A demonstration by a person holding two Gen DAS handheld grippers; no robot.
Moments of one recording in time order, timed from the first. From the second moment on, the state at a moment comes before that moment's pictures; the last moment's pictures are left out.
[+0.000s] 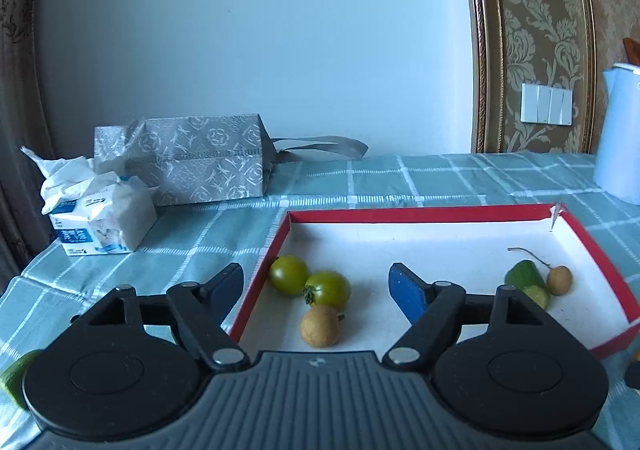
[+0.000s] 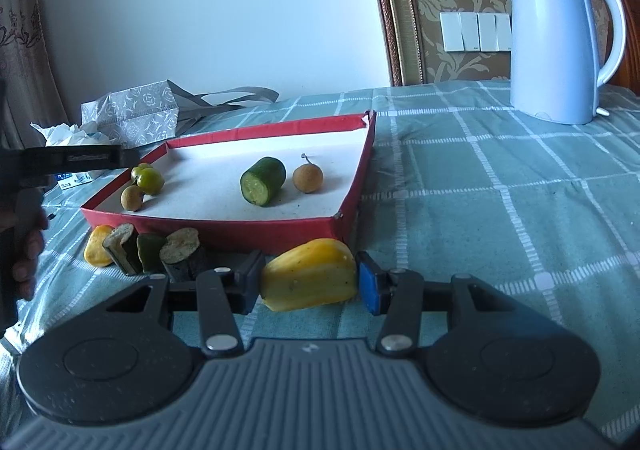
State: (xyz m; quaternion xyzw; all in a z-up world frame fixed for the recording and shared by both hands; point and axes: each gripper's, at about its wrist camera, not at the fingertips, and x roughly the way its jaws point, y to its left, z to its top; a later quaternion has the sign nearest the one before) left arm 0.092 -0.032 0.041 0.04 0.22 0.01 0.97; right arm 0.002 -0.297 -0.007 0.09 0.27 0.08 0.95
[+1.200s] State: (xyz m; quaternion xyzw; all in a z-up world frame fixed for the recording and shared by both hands) left arm 0.030 0.051 -0.001 -0.05 0.26 0.05 0.96; right arm -0.009 -0.286 -0.002 0.07 0.24 0.07 0.97
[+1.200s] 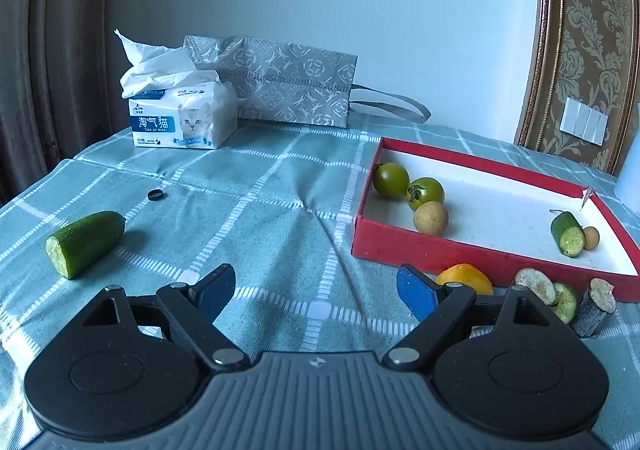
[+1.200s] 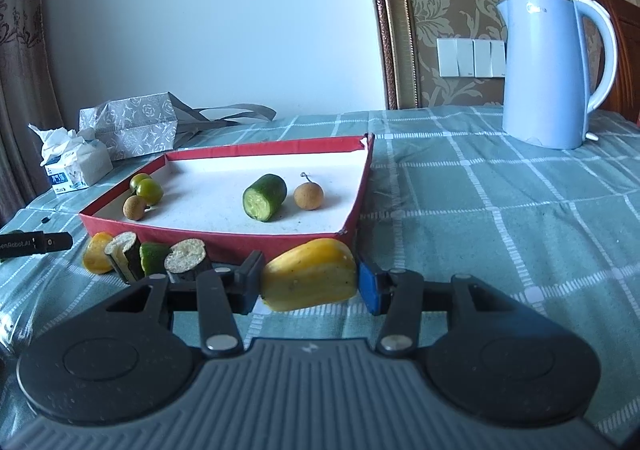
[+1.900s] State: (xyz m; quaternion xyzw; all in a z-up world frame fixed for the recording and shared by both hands) left arm 0.034 0.056 -0.003 -0.06 0.27 0.05 0.96; right arm 0.048 -0.222 0.052 0.01 0.21 0.11 0.97
